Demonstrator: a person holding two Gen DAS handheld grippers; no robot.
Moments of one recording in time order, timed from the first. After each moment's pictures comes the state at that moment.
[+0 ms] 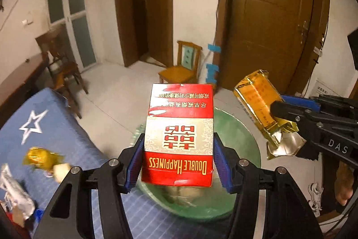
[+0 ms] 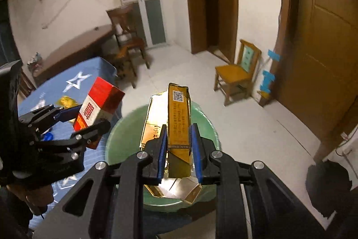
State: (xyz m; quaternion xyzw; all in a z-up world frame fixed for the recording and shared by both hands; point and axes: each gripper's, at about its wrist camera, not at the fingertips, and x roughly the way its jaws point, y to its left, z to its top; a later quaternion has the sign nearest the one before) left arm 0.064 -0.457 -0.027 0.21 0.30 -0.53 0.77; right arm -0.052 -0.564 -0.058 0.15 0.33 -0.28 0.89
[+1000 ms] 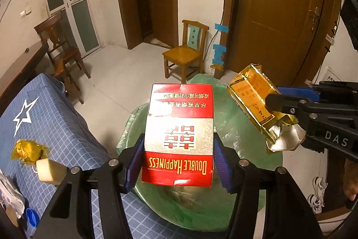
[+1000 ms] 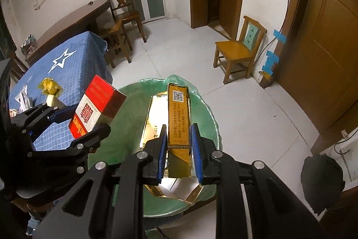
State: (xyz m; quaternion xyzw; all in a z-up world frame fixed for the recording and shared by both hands) left arm 0.086 -0.502 -0.091 0.24 0.34 -0.50 0.76; right arm -0.015 -0.604 -0.091 0.16 0.41 -0.26 0.86
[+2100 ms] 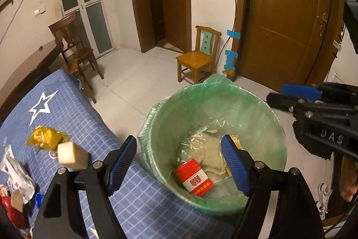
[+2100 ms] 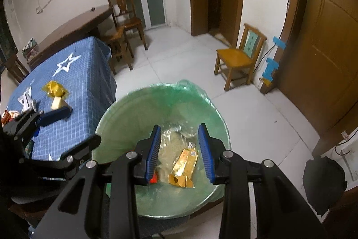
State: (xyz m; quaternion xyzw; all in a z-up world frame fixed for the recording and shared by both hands) left arm 0.083 -0.452 -0.078 0.23 0.33 -0.46 0.79; right arm -0.017 -0.576 -0.081 0.15 0.37 -0.27 0.88
